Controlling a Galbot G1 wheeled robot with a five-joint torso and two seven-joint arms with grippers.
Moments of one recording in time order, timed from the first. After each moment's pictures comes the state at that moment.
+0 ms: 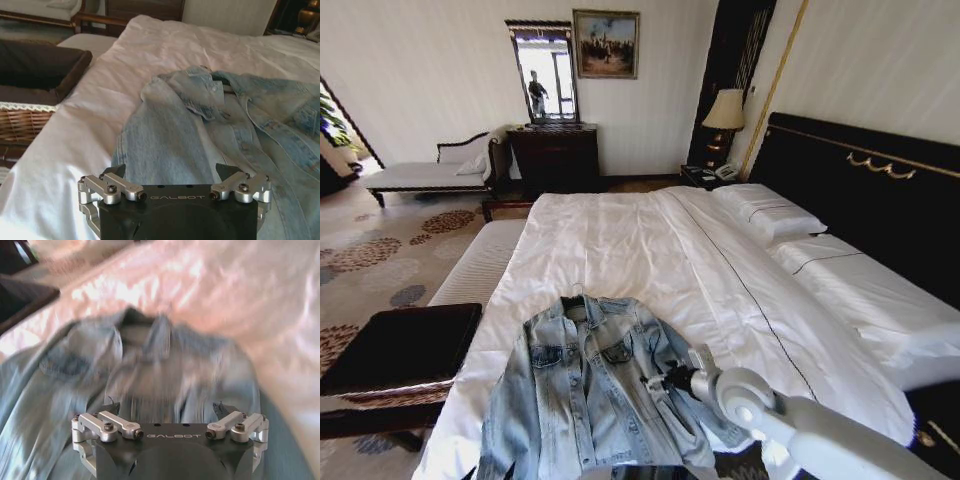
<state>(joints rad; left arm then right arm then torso) 2.31 -1.30 -0.83 -1.99 -0.60 -0.24 0.18 -0.70 0.68 -0.43 2.13 1.16 -0.60 0.45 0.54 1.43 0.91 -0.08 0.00</state>
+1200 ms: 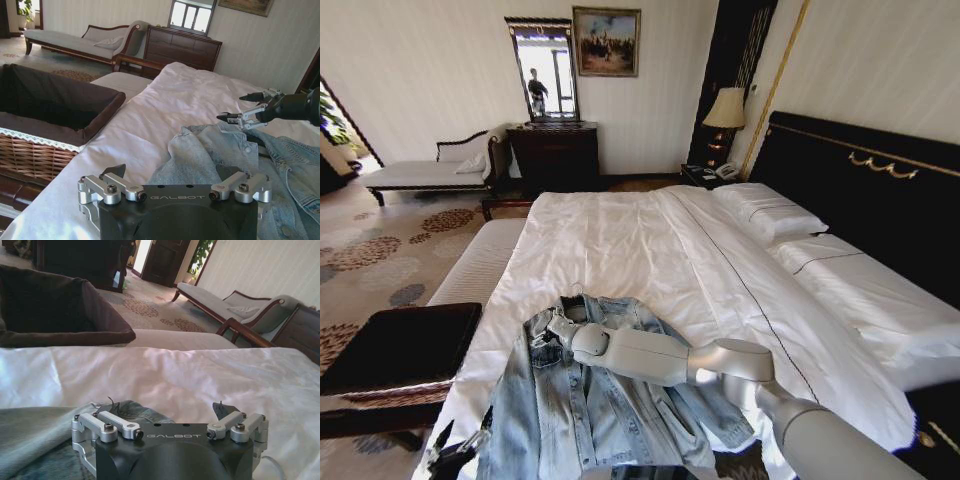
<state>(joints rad) 2.14 -1.38 -0.89 -1.99 -0.69 -0.20 0.15 -0.22 1.61 -0.99 1.04 0.58 -0.21 0.20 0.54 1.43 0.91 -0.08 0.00</state>
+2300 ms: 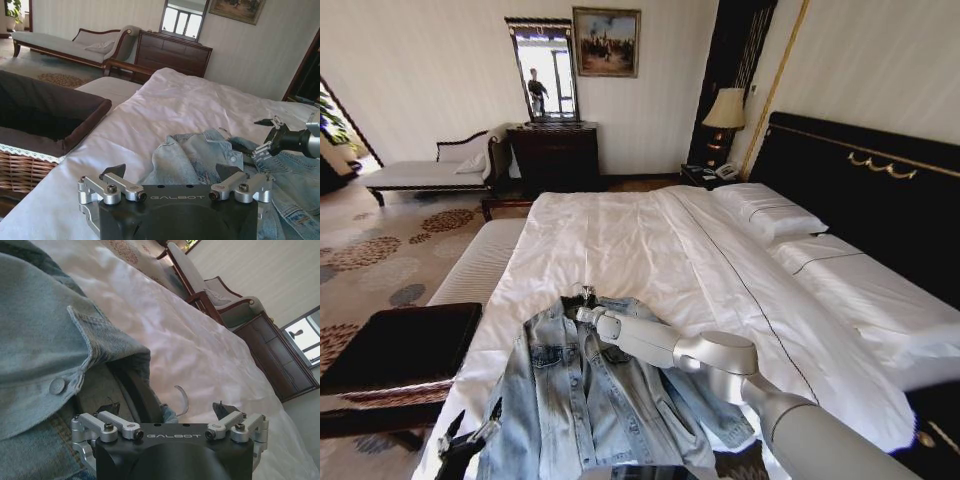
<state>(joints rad) 2.13 -1.37 -0.87 -2.04 -0.69 -0.18 0.14 -0.18 1.61 -1.04 0.71 0.26 -0.12 0.18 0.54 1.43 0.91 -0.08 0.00</state>
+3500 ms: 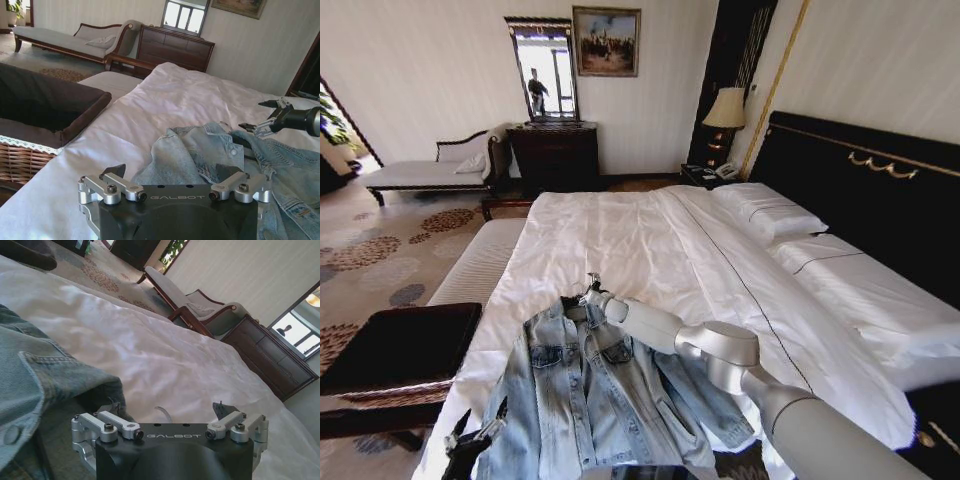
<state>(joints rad) 2.10 -1.40 -0.85 -2.03 -0.65 -0.17 0.13 -0.18 1.61 -0.93 0.69 0.34 0.00 0.15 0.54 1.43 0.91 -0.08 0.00</state>
